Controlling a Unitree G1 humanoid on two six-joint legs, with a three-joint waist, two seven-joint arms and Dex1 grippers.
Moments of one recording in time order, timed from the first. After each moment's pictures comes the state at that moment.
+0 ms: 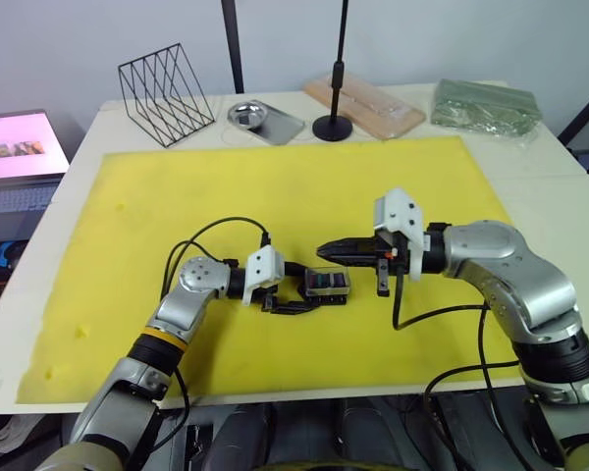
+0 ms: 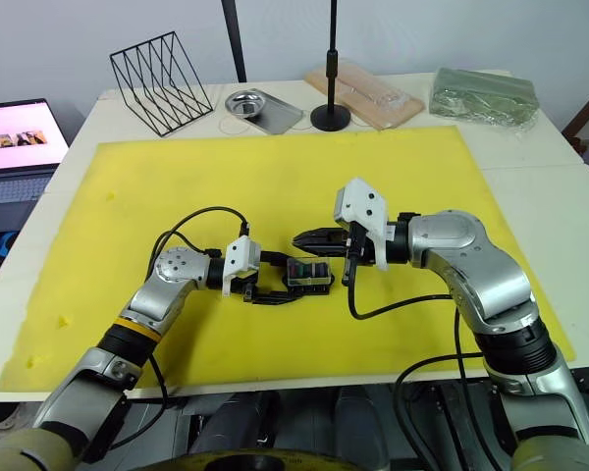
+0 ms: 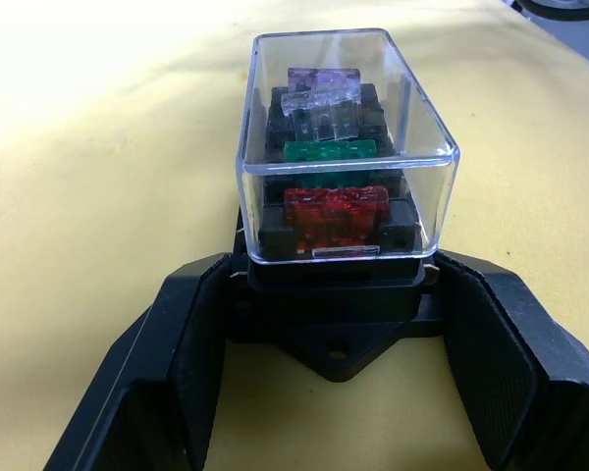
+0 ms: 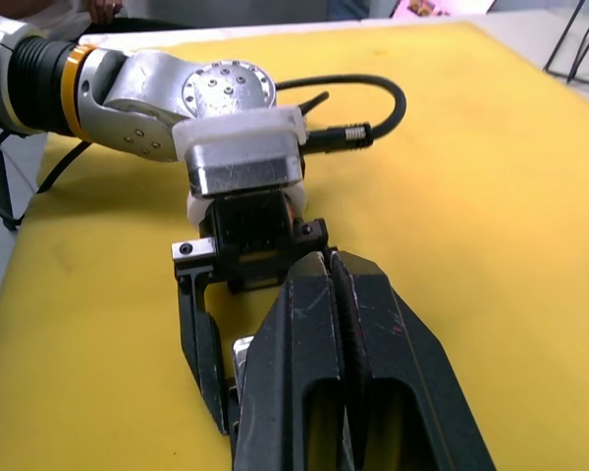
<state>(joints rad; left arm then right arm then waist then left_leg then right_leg) -0.49 0.36 -0.31 0.33 -0.19 -0.12 -1.21 -0.50 -0.68 0.12 -0.38 0.48 0.63 1.02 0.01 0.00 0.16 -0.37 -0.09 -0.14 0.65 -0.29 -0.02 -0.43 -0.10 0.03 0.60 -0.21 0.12</state>
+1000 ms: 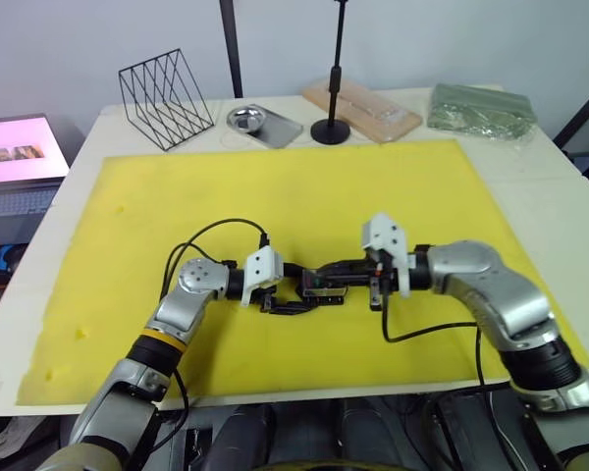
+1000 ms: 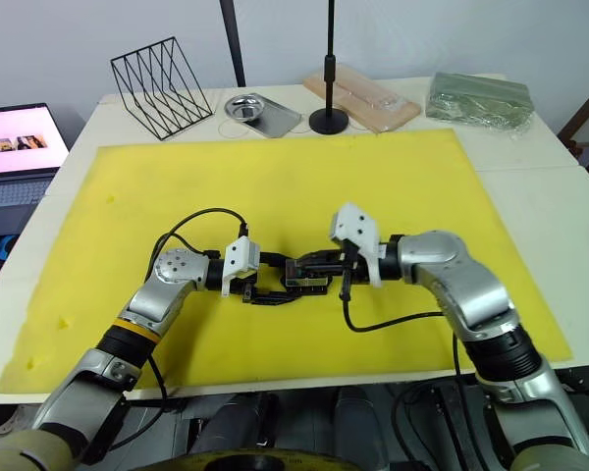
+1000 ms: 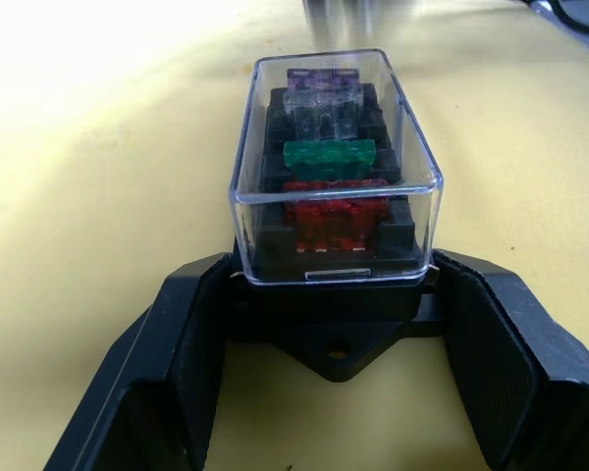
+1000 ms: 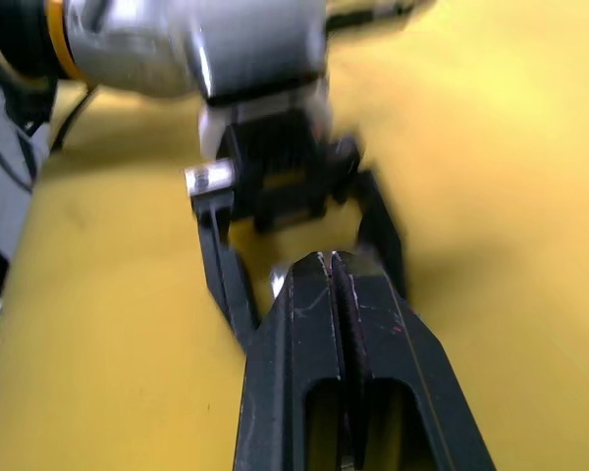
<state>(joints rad) -0.48 0.36 -0.31 0.34 -0.19 -0.10 -1.20 -0.45 -0.71 0.11 -0.36 0.47 0.65 1.03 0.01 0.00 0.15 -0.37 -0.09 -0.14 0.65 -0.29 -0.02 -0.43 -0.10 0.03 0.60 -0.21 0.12</state>
